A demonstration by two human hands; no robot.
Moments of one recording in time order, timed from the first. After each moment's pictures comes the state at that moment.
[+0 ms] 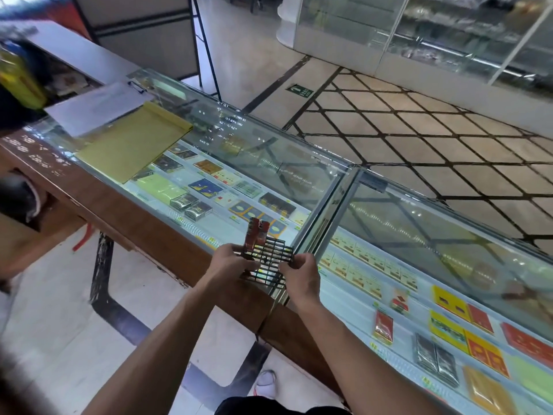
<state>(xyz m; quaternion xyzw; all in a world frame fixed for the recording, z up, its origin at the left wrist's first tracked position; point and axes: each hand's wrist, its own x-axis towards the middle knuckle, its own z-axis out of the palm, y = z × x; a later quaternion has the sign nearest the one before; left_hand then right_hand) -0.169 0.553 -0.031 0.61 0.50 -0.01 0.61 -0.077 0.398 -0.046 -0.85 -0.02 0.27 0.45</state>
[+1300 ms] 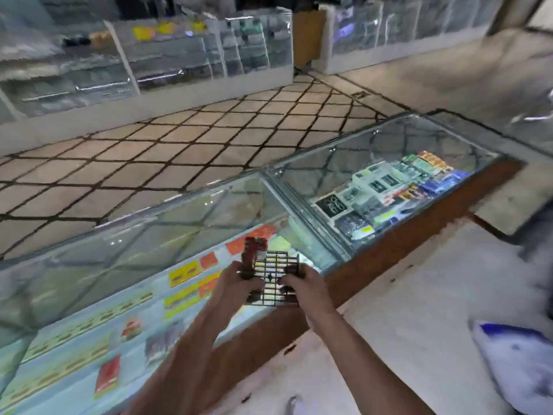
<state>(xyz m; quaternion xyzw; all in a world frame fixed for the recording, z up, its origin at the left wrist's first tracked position) 0.023 -0.170 0.039 0.75 0.05 -0.26 0.61 -0.038 -0.338 0.013 -0.64 0.30 0.02 0.70</state>
